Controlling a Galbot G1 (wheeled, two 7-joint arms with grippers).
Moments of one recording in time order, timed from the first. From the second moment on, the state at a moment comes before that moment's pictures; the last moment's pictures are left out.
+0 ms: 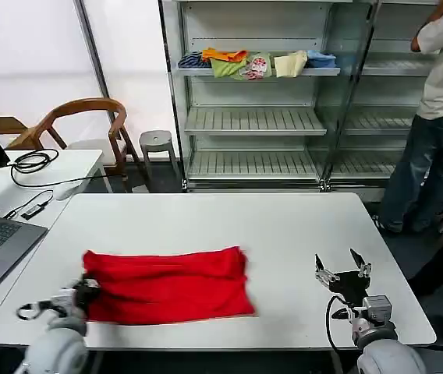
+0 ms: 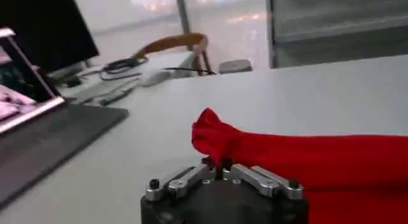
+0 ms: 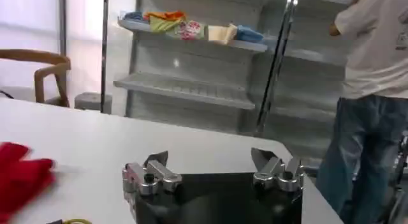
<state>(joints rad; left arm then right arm) 1.35 -0.92 -0.54 -1.89 -0.59 0.46 -0.48 -1.41 1.19 0.55 2.11 0.22 -0.39 0.12</state>
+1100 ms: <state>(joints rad) 1.30 -1.05 -0.30 -2.15 -0.49 0.52 -0.45 -1.49 1.20 0.63 2.15 0.20 -0.39 0.12</state>
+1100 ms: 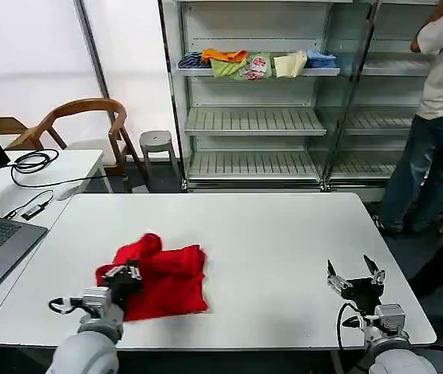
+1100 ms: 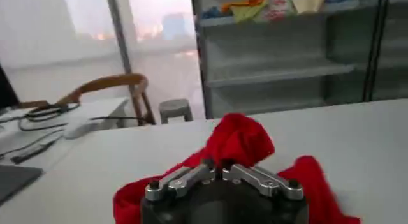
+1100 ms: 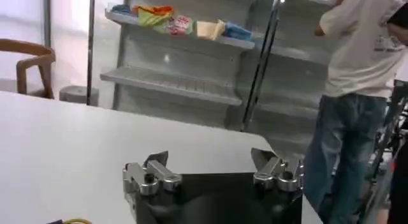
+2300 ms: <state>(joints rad) 1.17 -1.22 -0.13 -2.07 -0.53 0.48 -0.47 -1.44 1.20 0.60 2.11 0.19 -0.40 0.12</state>
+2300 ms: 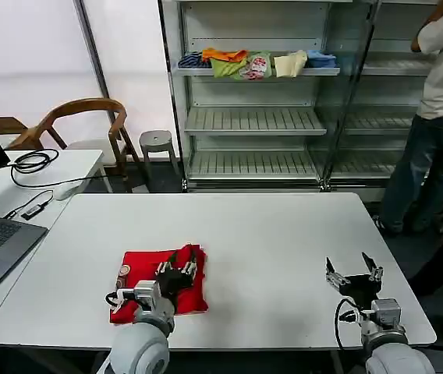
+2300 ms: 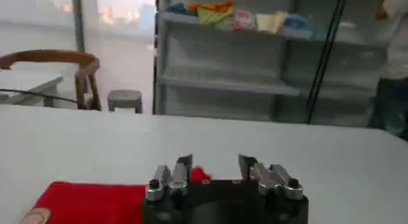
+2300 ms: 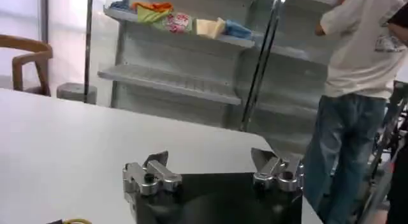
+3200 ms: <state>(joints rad) 1.31 -1.07 -0.46 -1.99 -0.55 0.44 -0.29 -1.41 1.20 0.60 2.11 0.19 -0.39 0.11</state>
